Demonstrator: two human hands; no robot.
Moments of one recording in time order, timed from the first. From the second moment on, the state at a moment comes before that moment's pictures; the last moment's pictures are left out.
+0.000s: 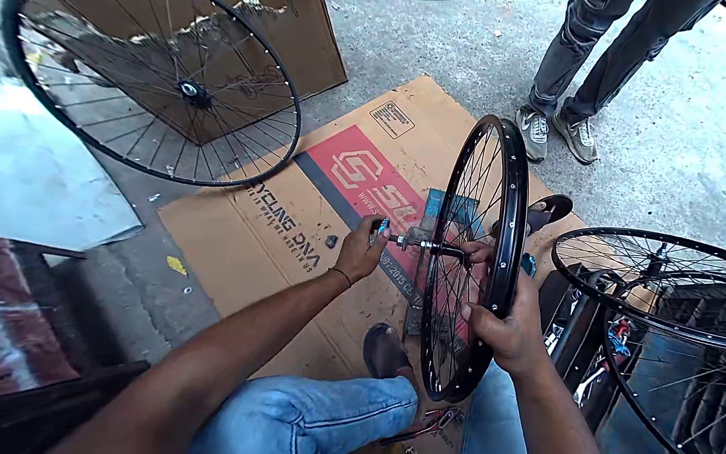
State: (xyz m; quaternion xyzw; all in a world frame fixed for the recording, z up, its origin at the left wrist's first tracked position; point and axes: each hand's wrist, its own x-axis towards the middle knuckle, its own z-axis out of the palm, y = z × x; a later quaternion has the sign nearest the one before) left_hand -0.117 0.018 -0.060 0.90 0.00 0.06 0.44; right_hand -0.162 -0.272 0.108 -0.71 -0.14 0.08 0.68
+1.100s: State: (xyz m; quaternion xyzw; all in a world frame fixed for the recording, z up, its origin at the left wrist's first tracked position) left_hand -0.066 0.008 -0.030 0.78 -0.01 0.04 0.63; right_hand -0.181 -0.268 0.102 -0.77 -0.15 0.06 0.62
